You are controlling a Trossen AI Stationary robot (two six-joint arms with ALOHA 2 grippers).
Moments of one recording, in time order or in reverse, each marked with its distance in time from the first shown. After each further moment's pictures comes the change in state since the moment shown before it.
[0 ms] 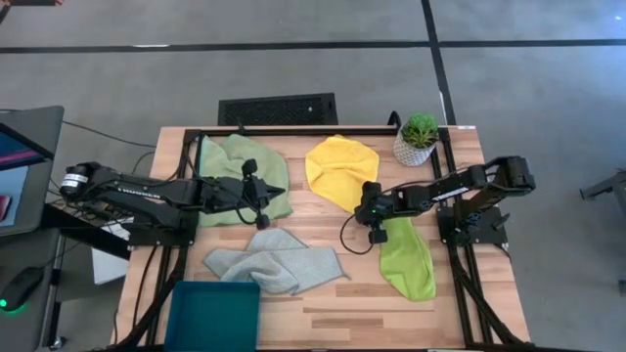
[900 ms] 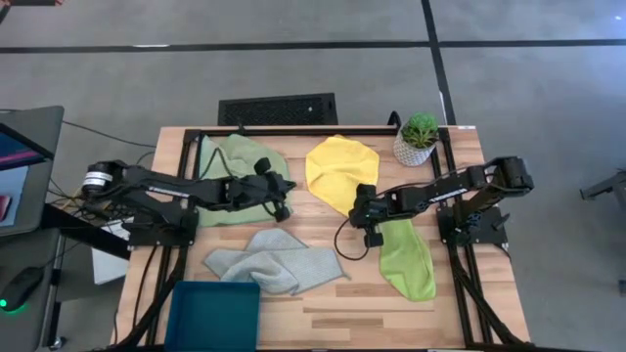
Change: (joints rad) left arm 0.107 0.276 0.008 0.177 -0.042 -0.058; right arm 0.073 0.004 0.132 -0.143 0.011 0.034
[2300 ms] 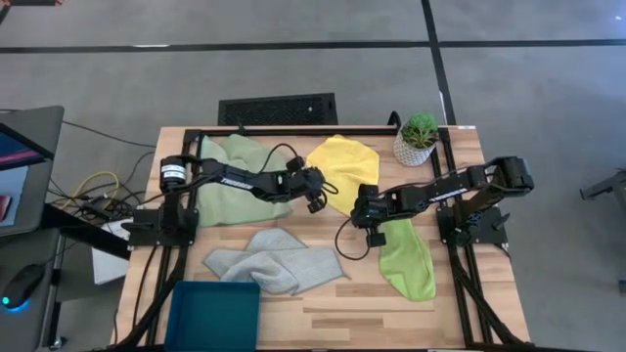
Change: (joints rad) left arm 0.118 0.595 0.409 -0.135 0.002 -0.030; right arm 0.000 -0.002 0.002 -0.057 0.000 0.011
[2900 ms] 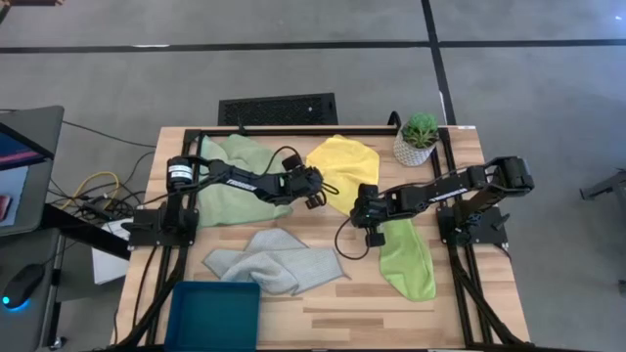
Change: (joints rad) left arm -0.001 0.049 0.000 0.017 -0.175 0.055; right arm 0.000 0.000 0.000 0.012 0.000 0.023
